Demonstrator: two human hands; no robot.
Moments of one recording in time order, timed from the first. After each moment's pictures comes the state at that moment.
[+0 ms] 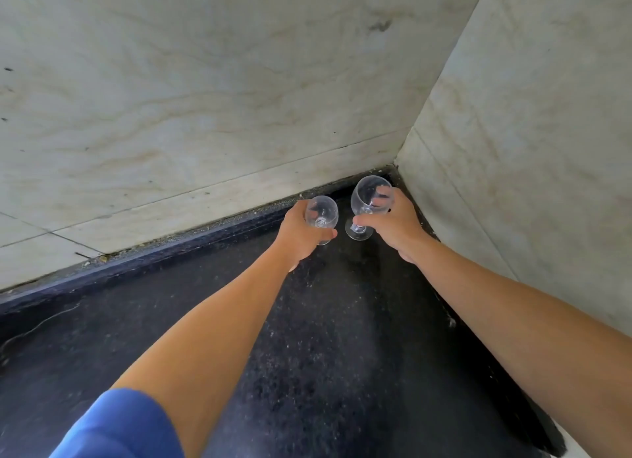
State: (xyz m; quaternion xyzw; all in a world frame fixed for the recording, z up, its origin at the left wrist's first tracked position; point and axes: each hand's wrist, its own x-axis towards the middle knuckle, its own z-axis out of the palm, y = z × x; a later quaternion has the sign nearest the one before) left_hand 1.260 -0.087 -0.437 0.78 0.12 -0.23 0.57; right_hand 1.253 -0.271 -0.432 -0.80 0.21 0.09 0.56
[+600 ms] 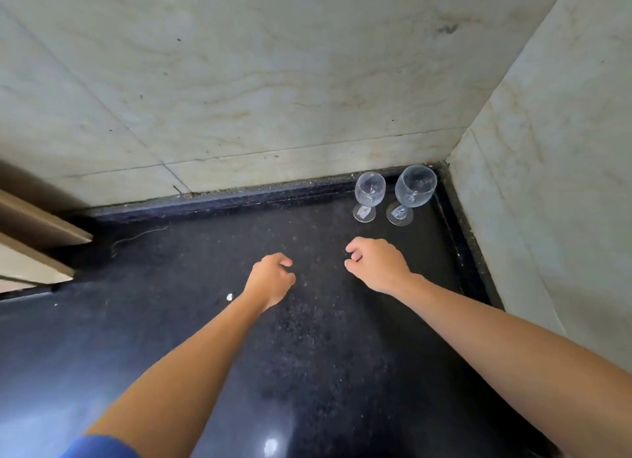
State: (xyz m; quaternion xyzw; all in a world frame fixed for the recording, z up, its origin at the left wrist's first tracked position) left_hand 1.104 0.010 -0.424 0.85 0.24 -0.25 0.39; right_hand 1.159 -0.205 -0.423 -0.93 -0.08 0.26 0.25
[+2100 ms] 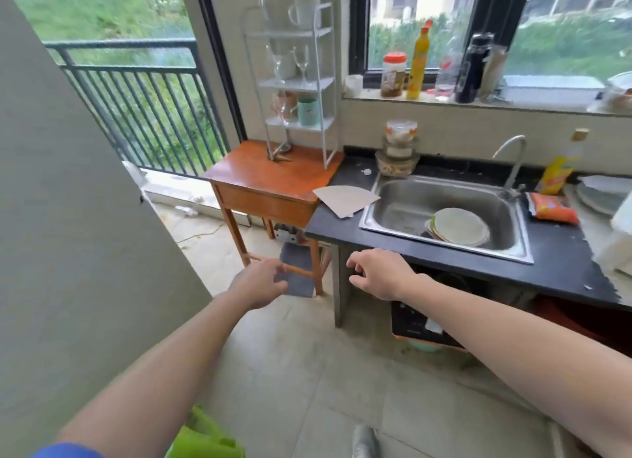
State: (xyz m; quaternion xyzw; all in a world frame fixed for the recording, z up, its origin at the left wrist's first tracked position) left_hand -0.127 0.057 -0.246 0.45 0.86 0.11 0.18; right_hand 0.066 0.218 -0.251 -0.26 -0.95 0.14 0.01
